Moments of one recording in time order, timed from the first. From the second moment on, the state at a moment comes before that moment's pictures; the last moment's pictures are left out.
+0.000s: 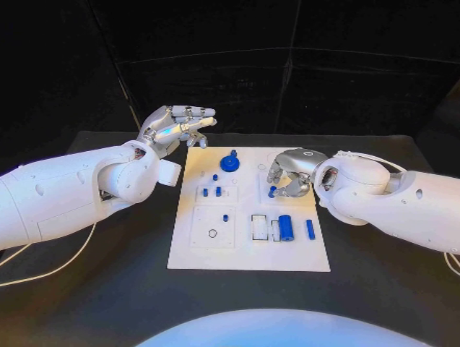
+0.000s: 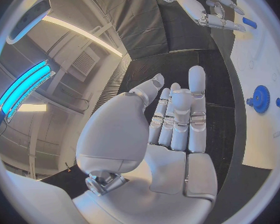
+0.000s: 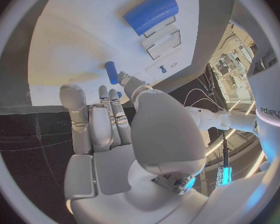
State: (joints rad) left arm 1.25 -0.77 -0.12 1.40 0.02 -0.16 0.51; left_hand 1.33 -0.09 0.36 -0.07 0.07 1.00 0.19 0.12 0.08 1.07 0.12 0.23 0.11 1.25 0.02 1.14 0.63 0.16 1.21 0.12 0.57 0.82; right arm 1.16 -0.82 -0.04 1.62 -1.63 -0.13 -0.29; right_hand 1.36 -0.14 0.35 -0.01 0.15 0.99 0.16 0.07 0.07 1.05 0.10 0.18 0.07 1.47 0.01 1.32 1.15 0.14 1.24 0.11 1.15 0.77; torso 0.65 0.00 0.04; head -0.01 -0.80
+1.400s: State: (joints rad) left arm 1.25 -0.77 -0.12 1.41 0.02 -0.16 0.51; left_hand 1.34 -0.08 0.36 -0.07 0.07 1.00 0.19 0.12 0.08 1.07 0.11 0.24 0.11 1.25 0.02 1.14 0.63 0.16 1.21 0.12 0.57 0.81; right arm 1.13 -0.80 -0.04 1.59 -1.64 -0.18 -0.28; right_hand 1.39 -0.10 0.43 0.00 0.13 1.09 0.14 0.08 0.07 1.21 0.07 0.19 0.07 1.47 -0.01 1.33 1.17 0.14 1.28 0.09 1.18 0.83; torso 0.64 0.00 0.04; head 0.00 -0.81
